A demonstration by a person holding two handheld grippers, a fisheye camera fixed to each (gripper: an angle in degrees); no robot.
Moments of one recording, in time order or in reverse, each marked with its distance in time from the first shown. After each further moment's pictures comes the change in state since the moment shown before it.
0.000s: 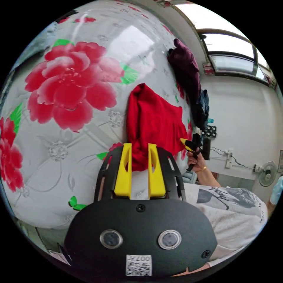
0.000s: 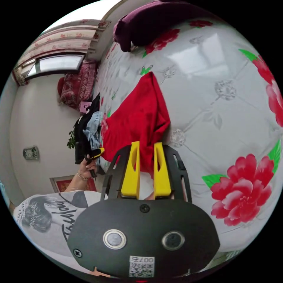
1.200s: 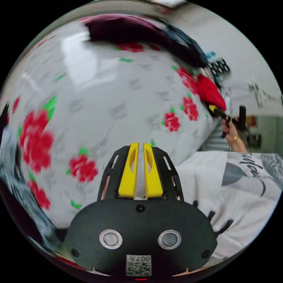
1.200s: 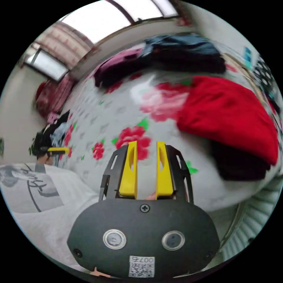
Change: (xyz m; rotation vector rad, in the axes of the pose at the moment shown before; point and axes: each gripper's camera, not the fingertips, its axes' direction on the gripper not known) left arm 0.216 0.147 0.104 -0.199 -0.431 0.407; right arm 0.049 0.196 -0.099 0.359 0.485 -0.036
